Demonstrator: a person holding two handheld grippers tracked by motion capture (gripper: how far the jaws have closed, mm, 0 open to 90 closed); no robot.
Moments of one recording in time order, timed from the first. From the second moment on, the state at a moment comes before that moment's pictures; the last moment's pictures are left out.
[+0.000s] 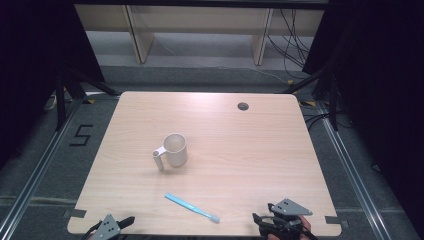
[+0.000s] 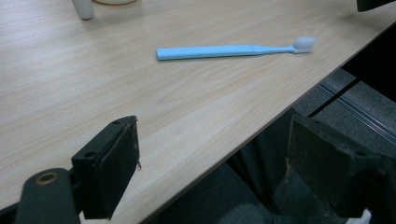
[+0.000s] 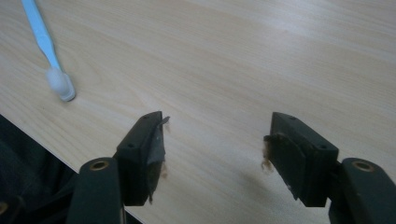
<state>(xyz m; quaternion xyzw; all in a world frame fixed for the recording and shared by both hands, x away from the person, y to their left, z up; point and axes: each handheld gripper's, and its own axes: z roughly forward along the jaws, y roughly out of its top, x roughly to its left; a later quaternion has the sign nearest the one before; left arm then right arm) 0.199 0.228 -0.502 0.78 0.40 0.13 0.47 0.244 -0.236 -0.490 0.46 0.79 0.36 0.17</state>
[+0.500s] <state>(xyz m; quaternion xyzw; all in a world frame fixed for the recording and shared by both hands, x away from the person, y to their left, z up) 0.199 0.228 -0.503 0.77 0.40 0.13 0.47 0.242 -0.230 -0.488 0.44 0.80 0.38 0.14</state>
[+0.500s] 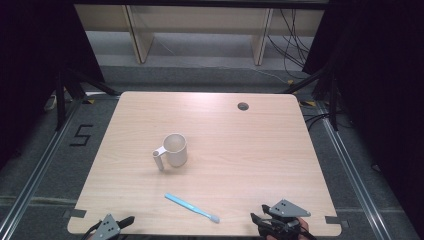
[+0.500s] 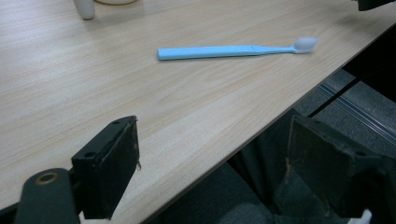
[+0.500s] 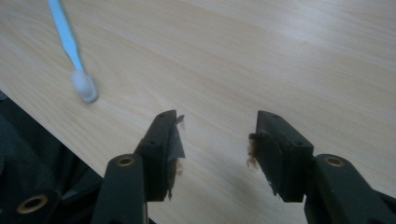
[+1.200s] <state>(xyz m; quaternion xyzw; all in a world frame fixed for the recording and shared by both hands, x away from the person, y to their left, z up) 0.200 0.229 -0.503 0.77 0.41 0.13 0.47 0.236 -0.190 -0.474 0.38 0.81 0.43 0.12</state>
